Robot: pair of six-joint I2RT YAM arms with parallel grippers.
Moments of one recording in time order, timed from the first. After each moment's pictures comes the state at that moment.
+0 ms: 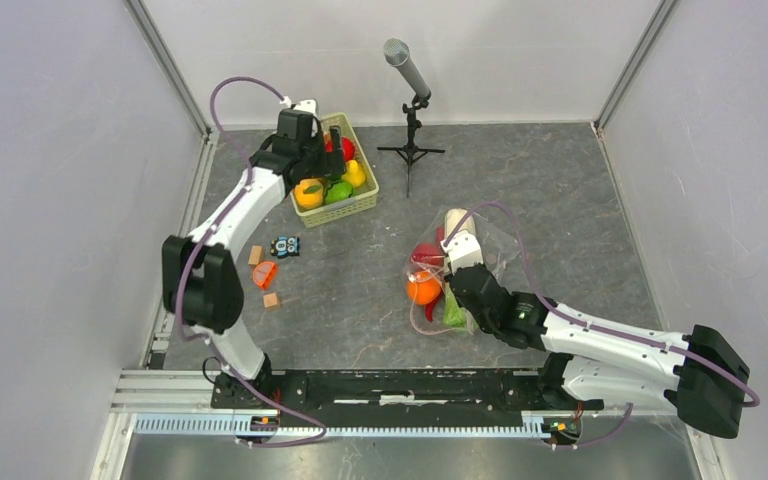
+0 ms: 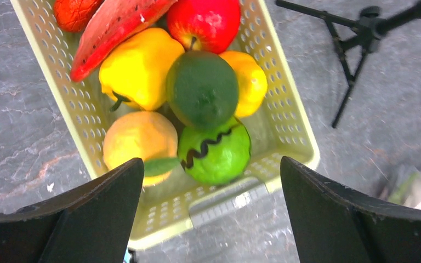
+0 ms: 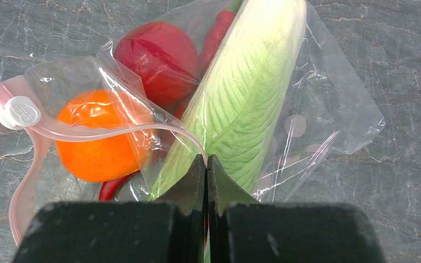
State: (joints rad) left arm -0.28 1.77 1.51 -0.42 -0.10 -0.27; right arm 1.03 1.02 0.54 -0.18 0.65 0.22
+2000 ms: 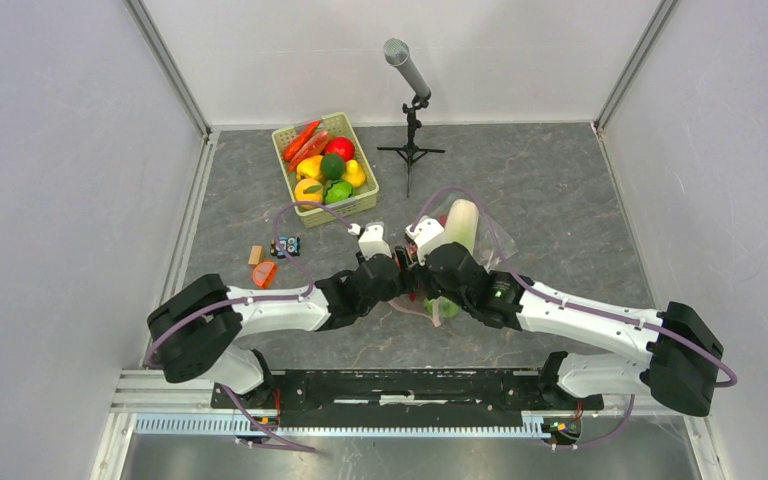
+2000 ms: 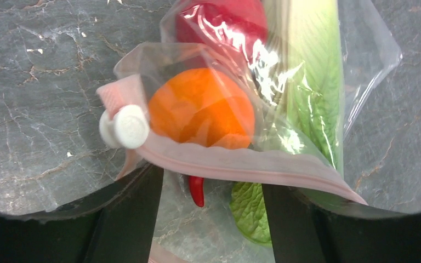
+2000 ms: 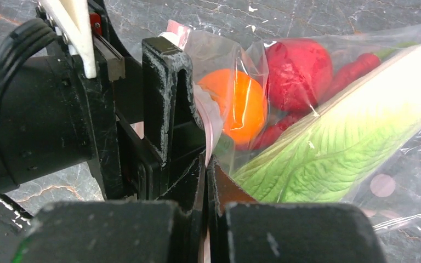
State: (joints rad) left arm -1.03 1.47 0.66 0.24 -0.46 -0.86; right arm 1.03 1.21 0.75 -0.15 0.34 0.20
